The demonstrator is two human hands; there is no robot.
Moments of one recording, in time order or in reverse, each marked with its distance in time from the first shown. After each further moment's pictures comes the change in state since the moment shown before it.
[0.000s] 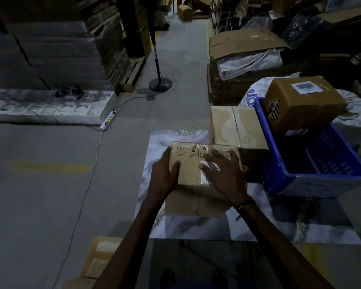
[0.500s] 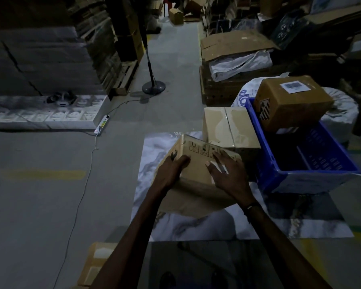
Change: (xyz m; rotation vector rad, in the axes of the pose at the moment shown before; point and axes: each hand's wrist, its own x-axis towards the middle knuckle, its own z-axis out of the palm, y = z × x) left_hand 0.018 0.018 0.019 -0.318 -0.298 -0.367; right_hand -0.009 0.029 -0.007 0.455 -0.075 0.184
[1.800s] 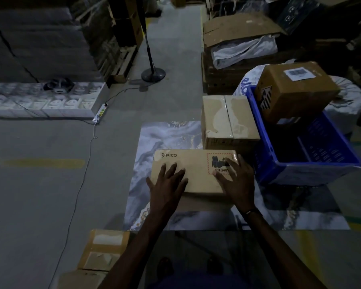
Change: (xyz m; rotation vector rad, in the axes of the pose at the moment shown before) left_hand -0.030 -0.091 0.034 0.786 0.134 0.183; right_hand -0.023 0.078 0.000 -0.298 0.166 0.059
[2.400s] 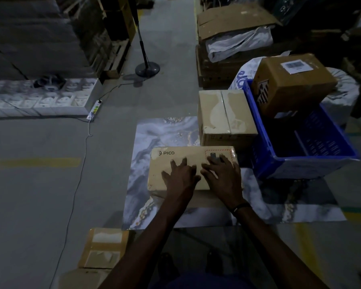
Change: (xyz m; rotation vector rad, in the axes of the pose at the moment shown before) left_hand 0.030 0.063 -0.007 0.210 -0.228 0.024; right_hand 0.003 -0.027 0.019 -0.153 -0.152 -0.170
